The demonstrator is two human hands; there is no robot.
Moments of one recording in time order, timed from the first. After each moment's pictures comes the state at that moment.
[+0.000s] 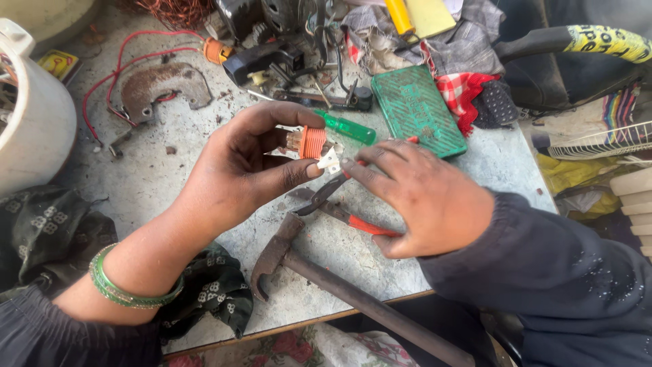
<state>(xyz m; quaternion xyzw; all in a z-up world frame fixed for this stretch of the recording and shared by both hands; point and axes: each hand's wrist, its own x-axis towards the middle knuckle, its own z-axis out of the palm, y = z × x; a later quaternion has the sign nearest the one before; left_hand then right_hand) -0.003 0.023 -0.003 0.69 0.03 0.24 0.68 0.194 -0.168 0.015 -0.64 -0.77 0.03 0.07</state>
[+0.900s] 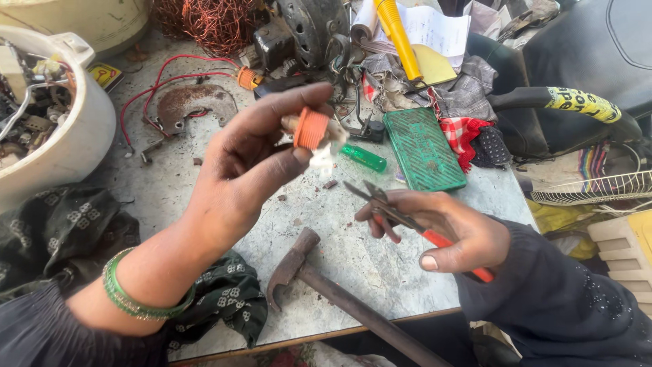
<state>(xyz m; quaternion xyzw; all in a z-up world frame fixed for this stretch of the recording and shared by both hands) -0.029 0.023 0.027 0.63 -0.02 0.33 0.70 0.213 -0.183 0.010 -0.43 -0.54 0.58 0.43</state>
